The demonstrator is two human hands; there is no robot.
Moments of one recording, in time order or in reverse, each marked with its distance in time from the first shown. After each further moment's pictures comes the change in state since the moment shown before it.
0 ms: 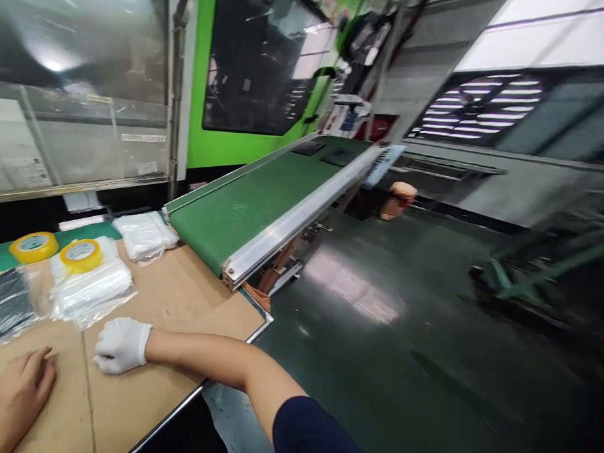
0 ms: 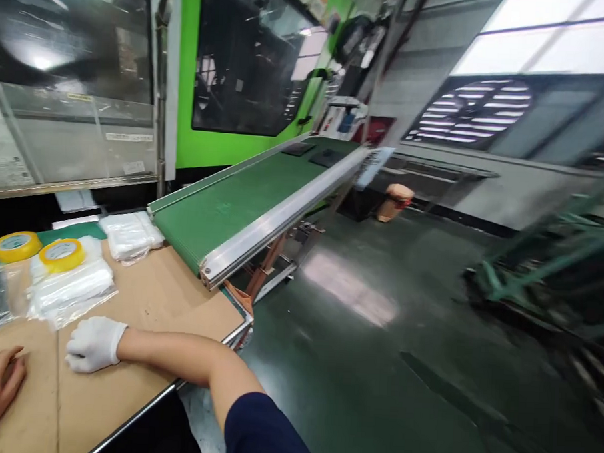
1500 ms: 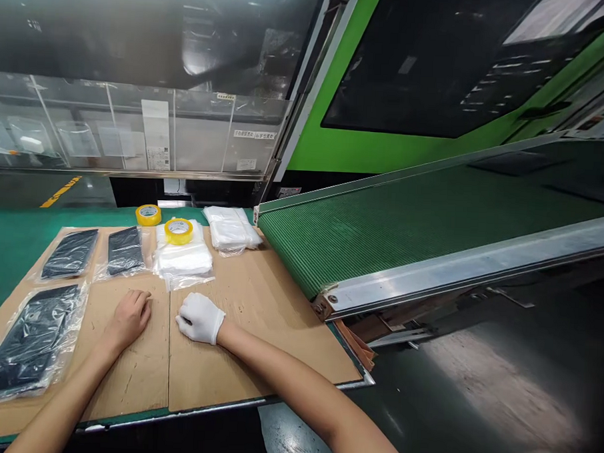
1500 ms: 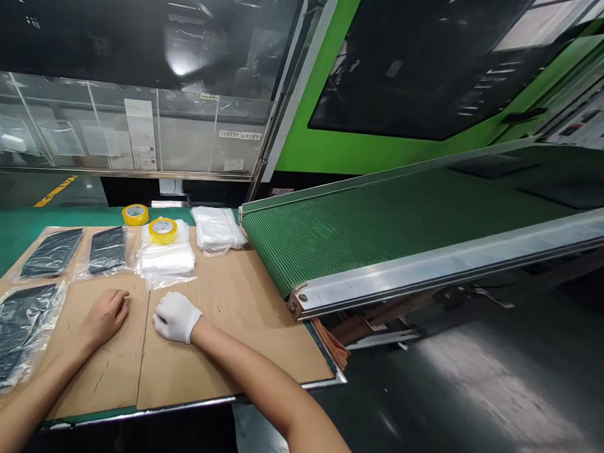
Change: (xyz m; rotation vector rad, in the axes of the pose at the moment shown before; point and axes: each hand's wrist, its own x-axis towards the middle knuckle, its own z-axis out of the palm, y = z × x) left_hand 0.013 0.033 -0.014 0.099 -0.048 -0.135; right_hand -0.002 0.003 -0.003 -0.007 0.076 0.029
